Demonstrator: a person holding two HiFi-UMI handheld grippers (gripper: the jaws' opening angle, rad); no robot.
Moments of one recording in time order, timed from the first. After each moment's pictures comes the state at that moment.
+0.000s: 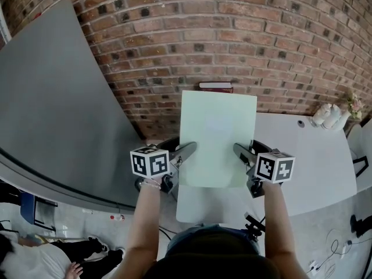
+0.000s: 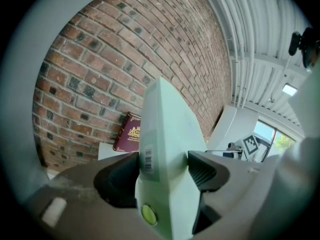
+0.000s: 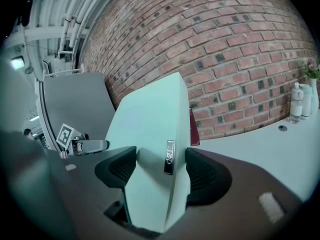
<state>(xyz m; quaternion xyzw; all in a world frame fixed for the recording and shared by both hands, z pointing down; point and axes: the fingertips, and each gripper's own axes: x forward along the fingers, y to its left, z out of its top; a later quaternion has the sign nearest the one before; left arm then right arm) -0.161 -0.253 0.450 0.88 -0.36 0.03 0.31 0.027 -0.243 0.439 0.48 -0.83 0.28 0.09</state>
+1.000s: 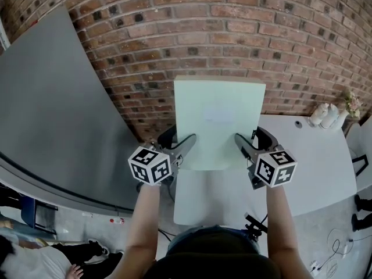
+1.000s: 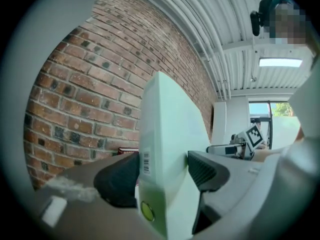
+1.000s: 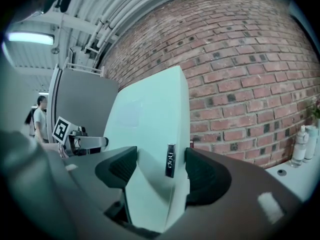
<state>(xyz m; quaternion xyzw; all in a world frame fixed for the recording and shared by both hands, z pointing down) -0.145 -0.268 0.384 0.92 -0.38 -0.01 0.12 0.041 -0.259 0.375 0.49 -0.86 0.11 0.04</state>
